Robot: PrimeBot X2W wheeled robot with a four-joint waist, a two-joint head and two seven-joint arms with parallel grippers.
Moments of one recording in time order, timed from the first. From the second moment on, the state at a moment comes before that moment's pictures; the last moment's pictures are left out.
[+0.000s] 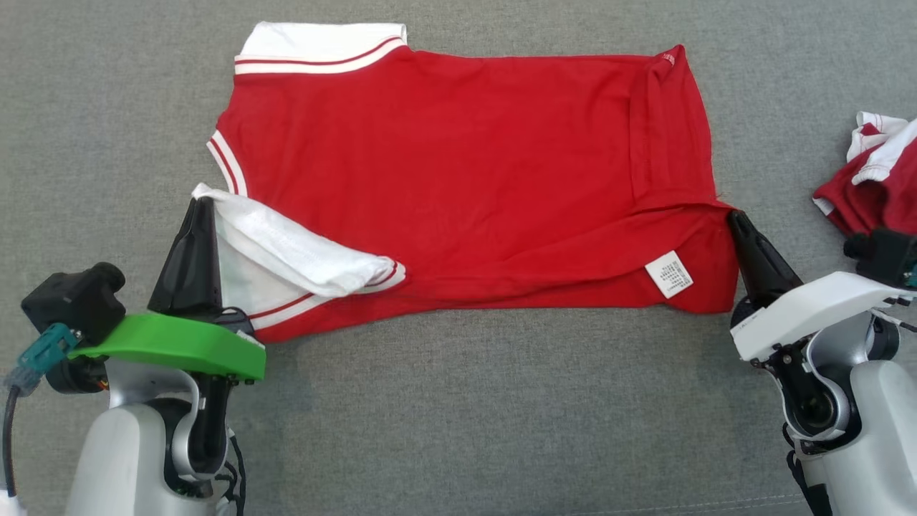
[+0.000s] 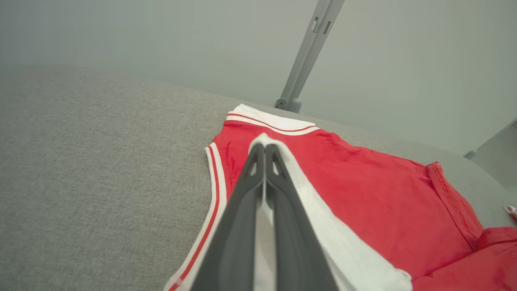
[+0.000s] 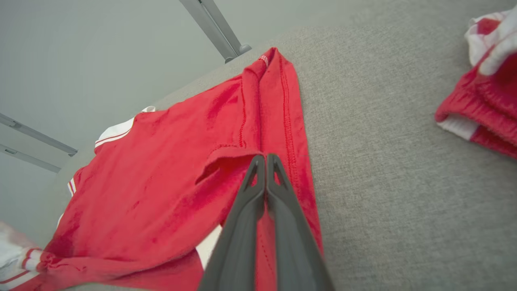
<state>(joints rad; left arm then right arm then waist) -0.23 0.13 -0.07 -0.05 -0.49 -0.01 0.05 -0.25 -0.16 -0.01 0.08 0.65 0.13 0.16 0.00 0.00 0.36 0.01</state>
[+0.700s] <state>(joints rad) -0.31 0.14 -0.08 0.18 -0.42 -0.06 -0.23 -0.25 -0.20 0.05 0.11 0.49 0.13 -0.18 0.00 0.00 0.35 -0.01</state>
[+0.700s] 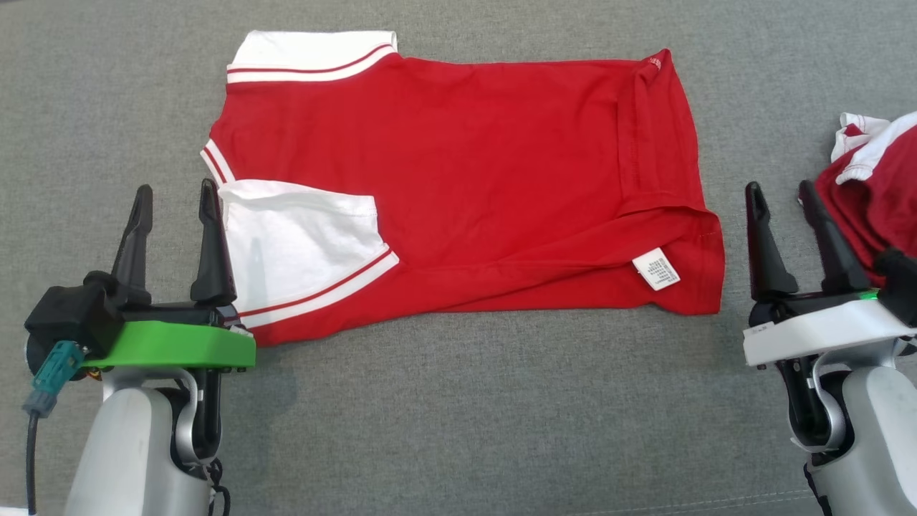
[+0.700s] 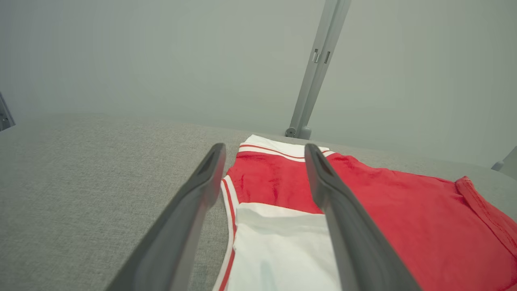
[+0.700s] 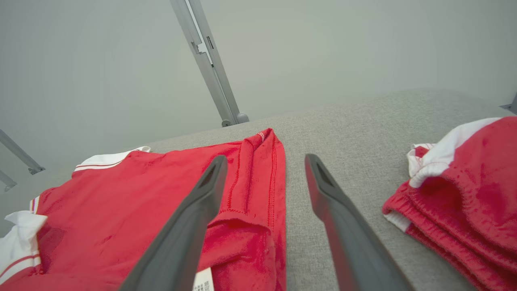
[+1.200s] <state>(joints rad) -0.09 0.15 0.01 -0.03 -0.23 -0.02 -0.26 -0.08 -0.12 -0.03 0.00 0.22 0.13 -0.26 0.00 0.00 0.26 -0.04</state>
